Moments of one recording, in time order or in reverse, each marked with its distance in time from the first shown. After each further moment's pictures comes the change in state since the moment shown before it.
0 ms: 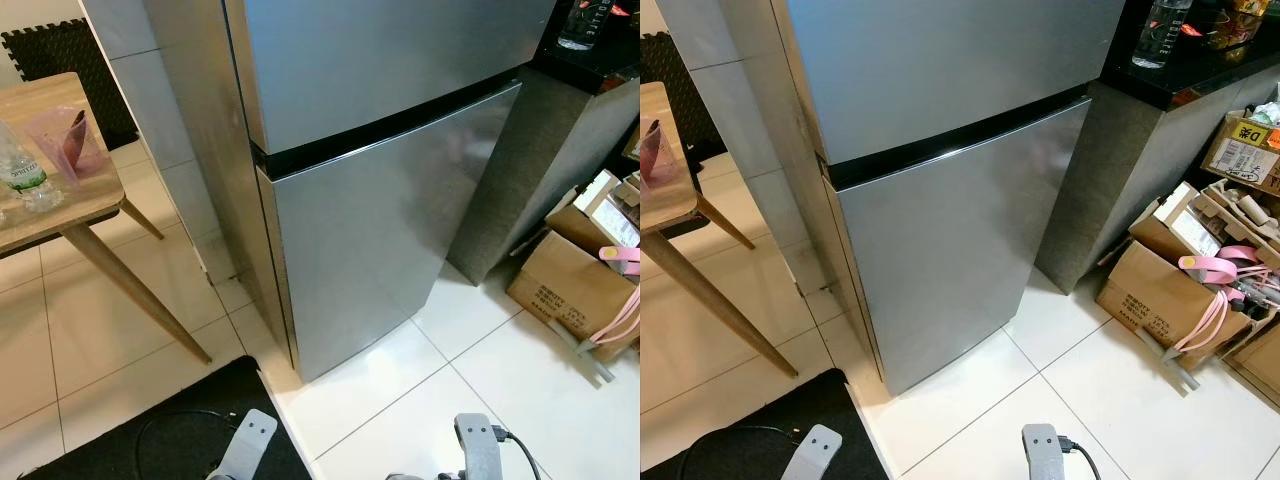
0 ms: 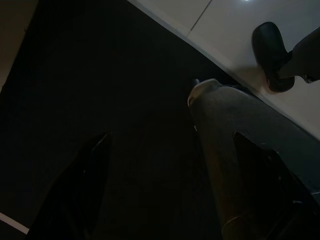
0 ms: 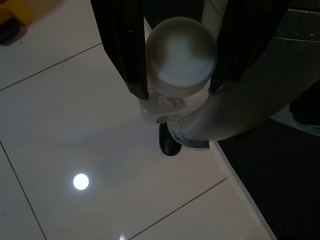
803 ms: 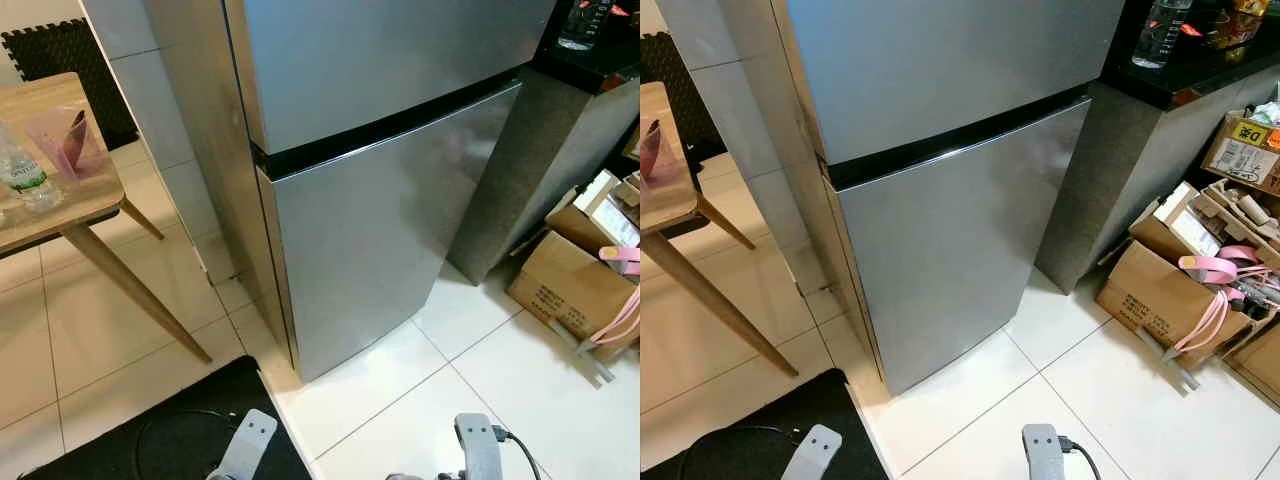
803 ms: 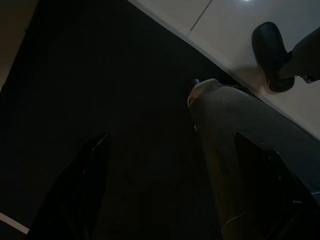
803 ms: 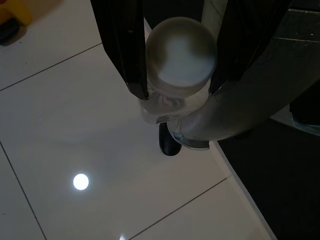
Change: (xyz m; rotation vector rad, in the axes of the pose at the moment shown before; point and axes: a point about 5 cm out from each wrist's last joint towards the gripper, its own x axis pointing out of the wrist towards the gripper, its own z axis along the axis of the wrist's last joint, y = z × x) left arm 0.000 0.000 0.000 -0.002 0.000 0.001; right arm 0.000 0.000 0.000 0.001 0.000 0.000
